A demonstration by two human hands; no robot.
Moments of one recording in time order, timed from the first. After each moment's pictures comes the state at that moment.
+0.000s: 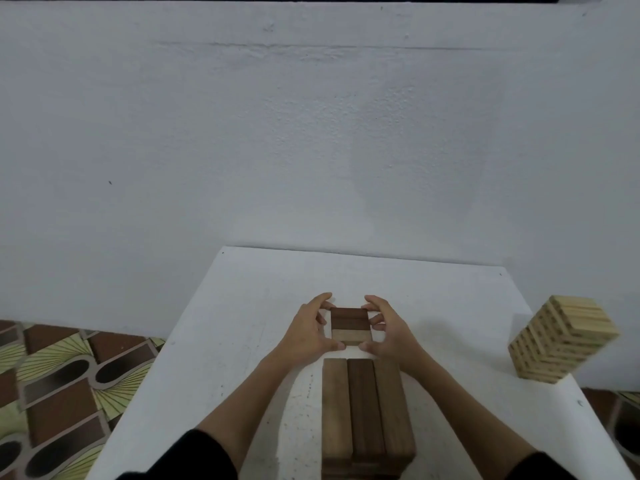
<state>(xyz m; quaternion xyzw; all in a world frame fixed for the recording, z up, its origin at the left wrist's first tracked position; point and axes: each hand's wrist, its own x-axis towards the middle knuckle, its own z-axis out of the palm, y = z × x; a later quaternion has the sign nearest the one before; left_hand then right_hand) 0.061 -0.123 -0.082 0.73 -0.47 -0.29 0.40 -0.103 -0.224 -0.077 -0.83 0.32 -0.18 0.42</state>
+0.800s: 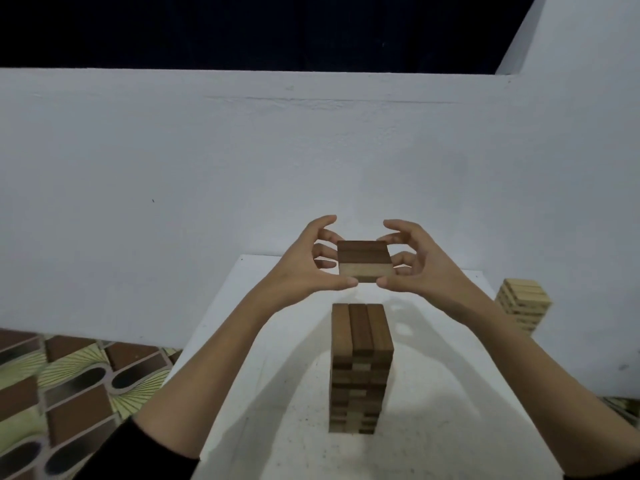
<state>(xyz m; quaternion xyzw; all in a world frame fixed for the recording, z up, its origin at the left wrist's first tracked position) 0.018 -0.028 0.110 0.60 -0.56 -0.25 0.52 -0.167 -0.133 0.118 -0.79 0.20 -0.29 0.50</state>
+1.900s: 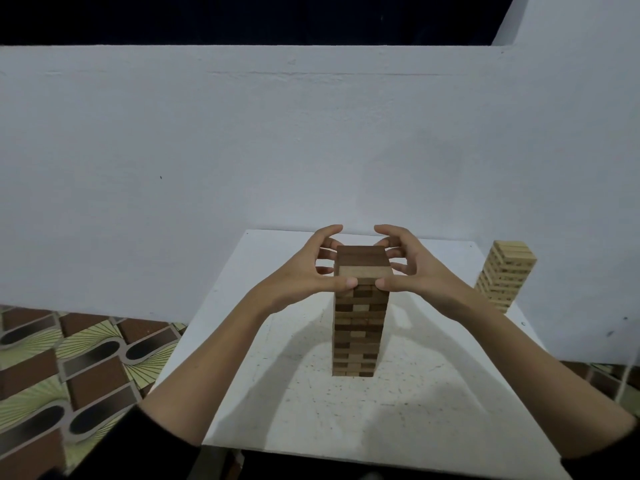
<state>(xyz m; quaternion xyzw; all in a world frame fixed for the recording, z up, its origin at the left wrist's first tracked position) -0.008 0.021 0.077 0.62 -0.56 -0.31 0.45 -0.191 -0.087 0.087 -0.81 0.21 -0.22 0.50</state>
